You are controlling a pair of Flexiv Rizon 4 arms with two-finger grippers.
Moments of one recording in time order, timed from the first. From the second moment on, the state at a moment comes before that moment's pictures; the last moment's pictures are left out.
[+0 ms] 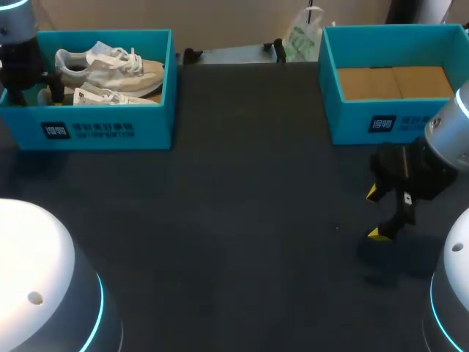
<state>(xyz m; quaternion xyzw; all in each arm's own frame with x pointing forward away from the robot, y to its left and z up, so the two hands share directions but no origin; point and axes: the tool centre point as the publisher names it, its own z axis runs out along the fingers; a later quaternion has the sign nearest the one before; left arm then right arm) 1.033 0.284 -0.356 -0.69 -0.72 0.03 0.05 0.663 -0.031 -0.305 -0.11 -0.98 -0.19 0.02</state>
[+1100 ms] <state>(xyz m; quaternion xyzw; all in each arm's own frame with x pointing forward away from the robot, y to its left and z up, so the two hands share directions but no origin) 1.037 0.287 -0.388 -0.70 -0.71 0.03 0.07 0.663 -0.031 -0.305 -0.11 -0.98 -0.19 0.02</state>
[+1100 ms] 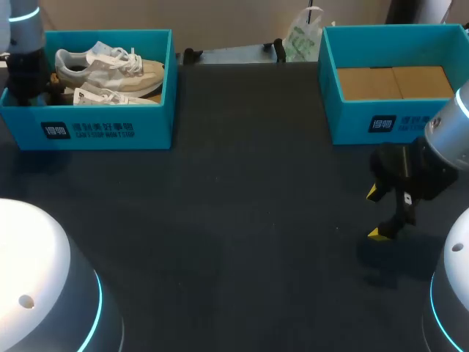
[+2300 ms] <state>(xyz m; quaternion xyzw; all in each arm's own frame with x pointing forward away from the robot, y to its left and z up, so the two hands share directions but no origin) 1.045 0.306 -0.373 -0.68 -0.73 0.02 0.08 0.663 -0.031 -0.305 -0.11 -0.98 -0.19 0.02</state>
